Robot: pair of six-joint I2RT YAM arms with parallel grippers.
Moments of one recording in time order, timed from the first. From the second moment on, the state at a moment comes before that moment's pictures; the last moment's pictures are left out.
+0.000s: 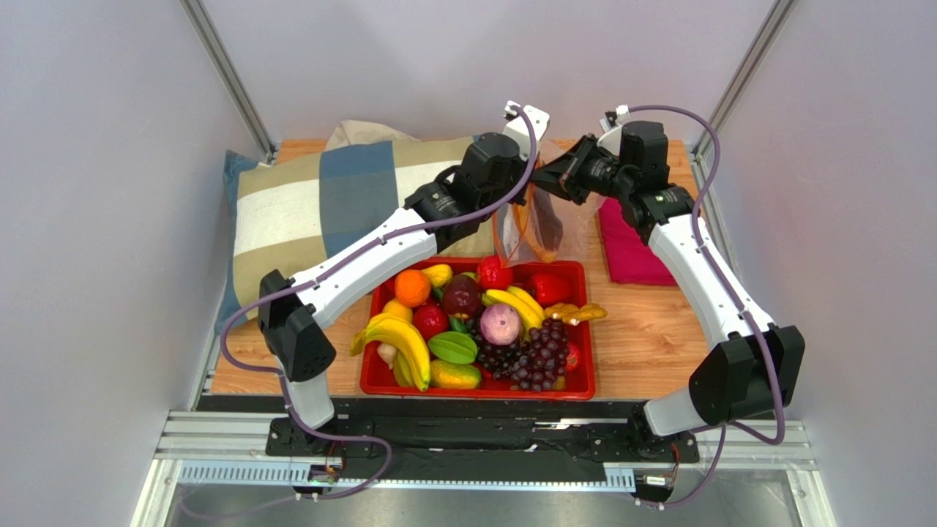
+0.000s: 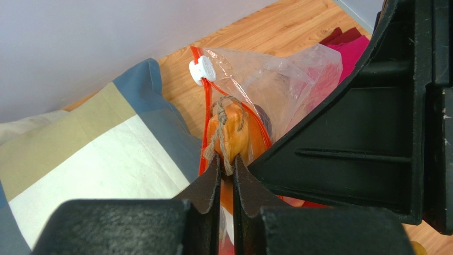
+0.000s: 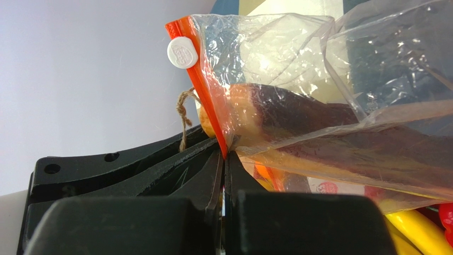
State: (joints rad) left arm -0.88 1.80 1.83 -0.32 -0.32 -0.05; right arm 0.24 1.45 1.39 -0.28 -0.58 1.03
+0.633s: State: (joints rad) left arm -0.80 1.51 1.78 -0.48 -0.09 -0.08; right arm 0.20 1.46 1.41 -0.22 -0.65 1.09
